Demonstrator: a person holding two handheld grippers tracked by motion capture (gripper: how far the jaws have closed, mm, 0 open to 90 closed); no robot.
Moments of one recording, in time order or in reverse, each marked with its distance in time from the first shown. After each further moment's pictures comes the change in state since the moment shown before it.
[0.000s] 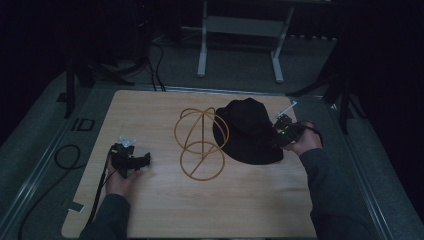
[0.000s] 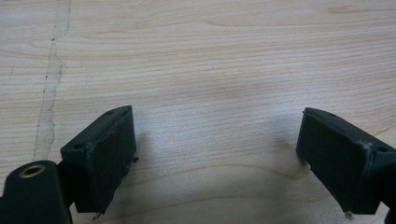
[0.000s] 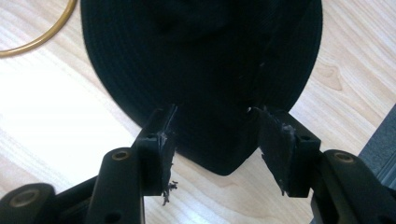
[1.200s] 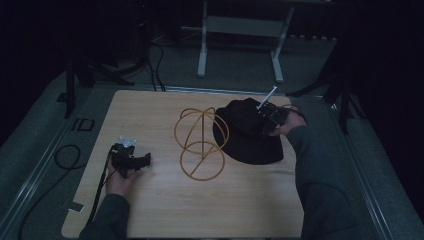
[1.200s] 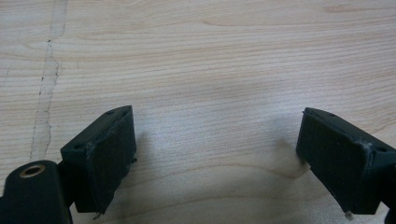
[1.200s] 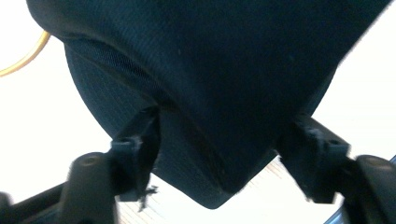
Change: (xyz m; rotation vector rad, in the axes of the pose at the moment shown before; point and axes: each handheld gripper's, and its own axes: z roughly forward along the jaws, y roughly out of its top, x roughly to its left) left arm 0.000 0.000 0.000 0.000 -0.009 0.009; right arm -0.018 0.063 0.033 0.186 0.068 -0.031
